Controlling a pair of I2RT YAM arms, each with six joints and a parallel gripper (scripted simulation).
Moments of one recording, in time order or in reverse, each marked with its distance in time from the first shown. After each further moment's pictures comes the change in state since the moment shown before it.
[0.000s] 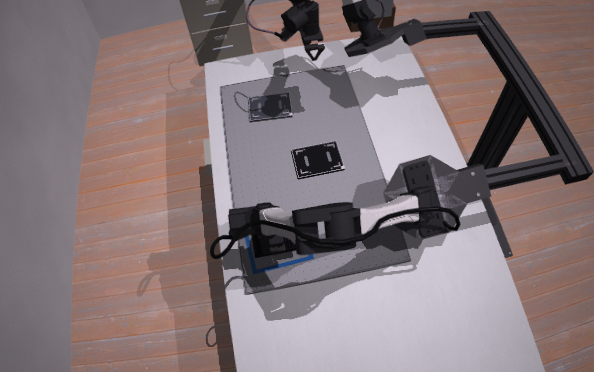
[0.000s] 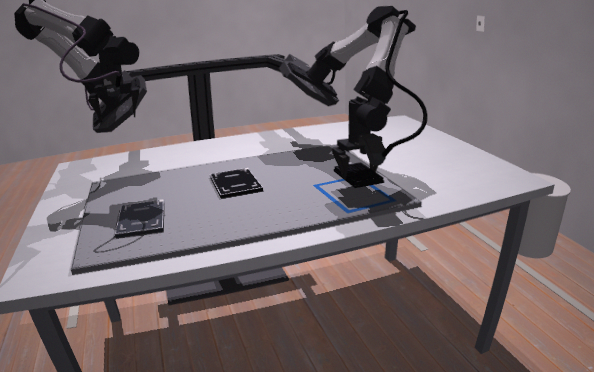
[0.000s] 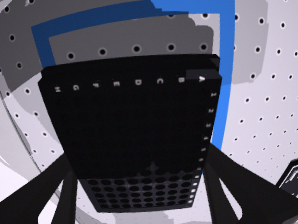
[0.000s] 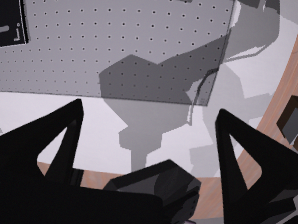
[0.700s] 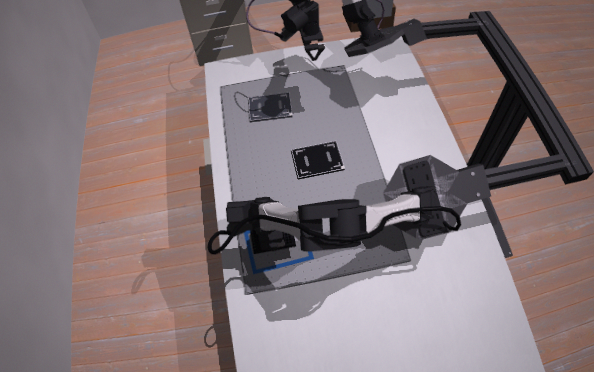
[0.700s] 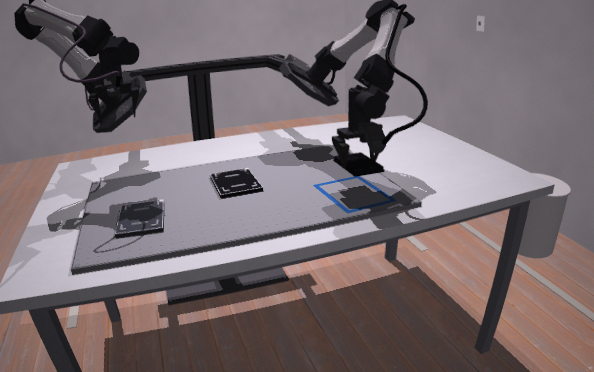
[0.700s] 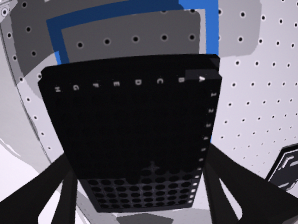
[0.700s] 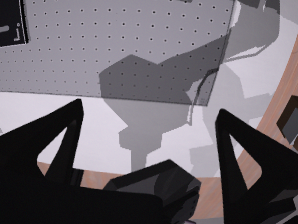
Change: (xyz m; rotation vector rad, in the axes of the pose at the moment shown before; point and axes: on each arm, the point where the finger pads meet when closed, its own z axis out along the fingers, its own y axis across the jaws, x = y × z) left arm 0.000 -0.001 -0.030 0.002 -0.002 0.001; right arm 0.000 0.000 0.000 0.000 0.000 0.000
